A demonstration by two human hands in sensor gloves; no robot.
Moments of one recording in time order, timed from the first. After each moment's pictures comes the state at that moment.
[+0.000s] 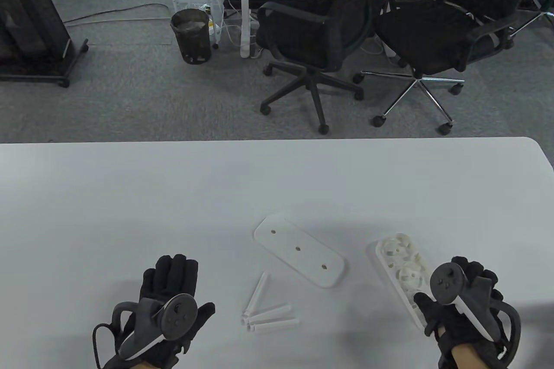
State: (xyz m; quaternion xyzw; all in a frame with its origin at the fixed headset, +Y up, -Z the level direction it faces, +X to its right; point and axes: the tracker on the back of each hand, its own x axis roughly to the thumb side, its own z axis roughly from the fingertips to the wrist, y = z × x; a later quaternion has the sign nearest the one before) left_hand -0.211 -0.666 -0.220 0.03 -0.08 0.02 1.00; right_hand 0.298 -0.678 -0.241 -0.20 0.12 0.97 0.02
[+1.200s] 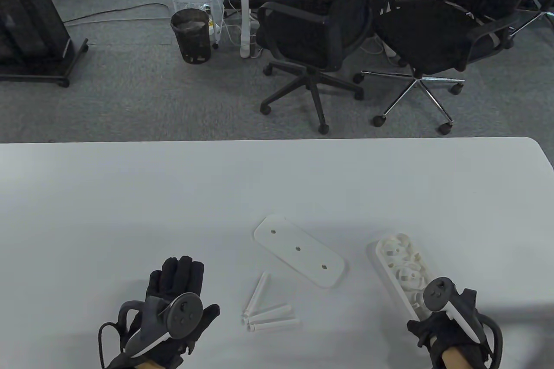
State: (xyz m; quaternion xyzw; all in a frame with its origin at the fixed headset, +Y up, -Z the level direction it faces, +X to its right) left_hand -0.207 -0.677 -0.225 0.01 -0.09 0.02 1.00; right_hand 0.310 -0.756 -0.246 -0.21 0.21 0.95 0.07
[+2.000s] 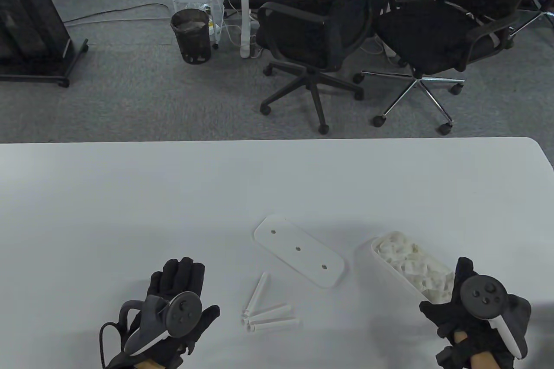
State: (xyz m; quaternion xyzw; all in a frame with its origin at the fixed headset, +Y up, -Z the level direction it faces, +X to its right) left_hand -0.209 -0.684 -0.228 0.00 -0.09 0.03 1.00; right_hand 0.330 -0.680 -0.234 -0.11 -0.01 0.97 0.23
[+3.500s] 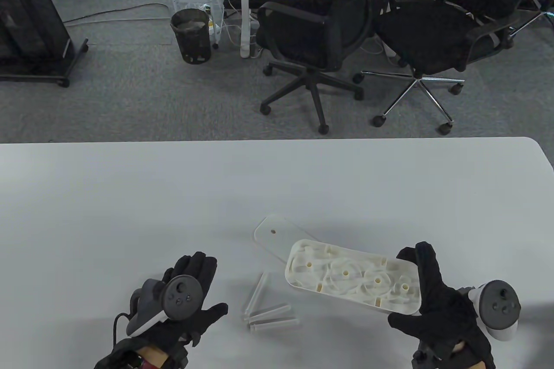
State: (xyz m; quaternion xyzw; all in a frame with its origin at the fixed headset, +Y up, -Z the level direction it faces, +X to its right) left_hand -0.202 -0.683 -0.259 -0.06 -0.13 0.14 0.98; right_hand 0.267 -0.638 -0.233 0.28 -0.04 0.79 0.54
